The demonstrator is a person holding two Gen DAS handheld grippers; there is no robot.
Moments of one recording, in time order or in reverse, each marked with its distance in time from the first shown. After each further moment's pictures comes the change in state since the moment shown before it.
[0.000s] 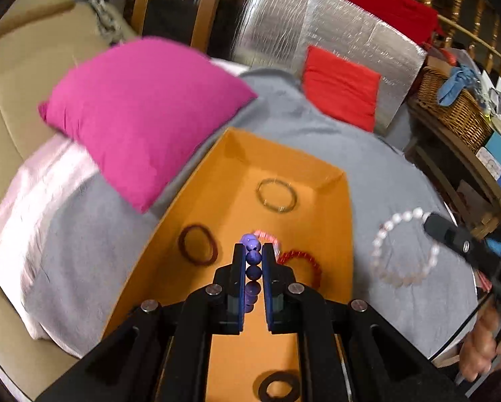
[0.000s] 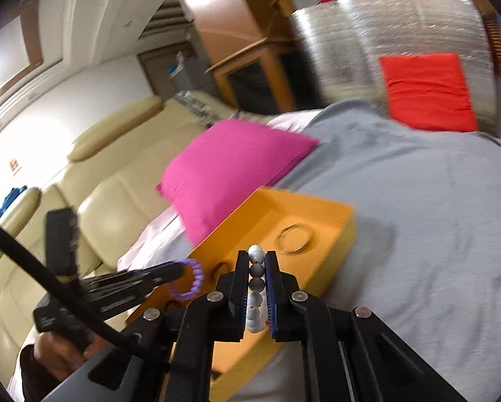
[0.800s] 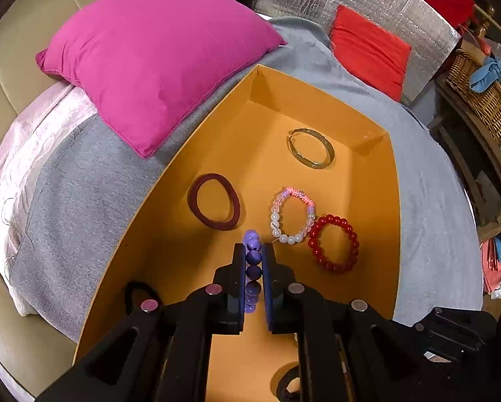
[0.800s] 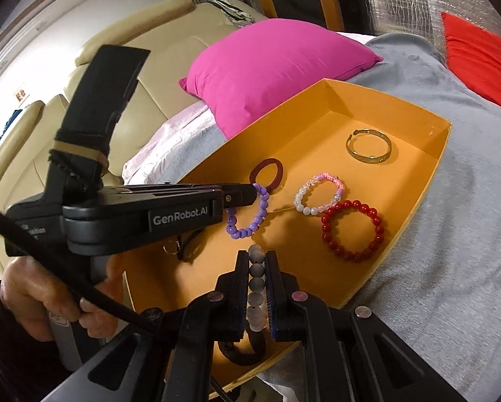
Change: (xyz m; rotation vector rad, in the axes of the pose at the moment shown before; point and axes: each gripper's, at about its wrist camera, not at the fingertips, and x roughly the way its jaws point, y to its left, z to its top) left arm 0.048 0.019 -0.014 -0.060 0.173 0.055; right arm 0.090 0.050 -0.061 -0.133 0.343 0.036
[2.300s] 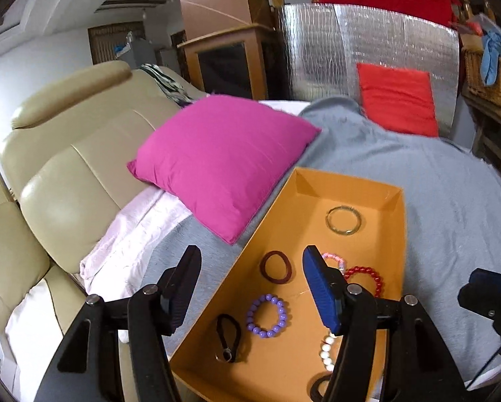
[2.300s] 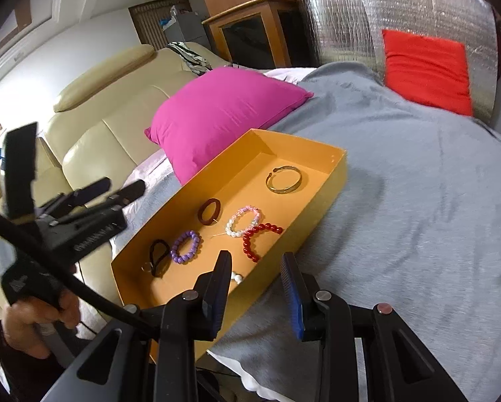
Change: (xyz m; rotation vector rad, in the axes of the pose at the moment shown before) left arm -0.112 -0.057 -0.020 0.134 -0.392 0.404; right arm -0.110 -0.049 -0.003 0.096 -0.143 -0.134
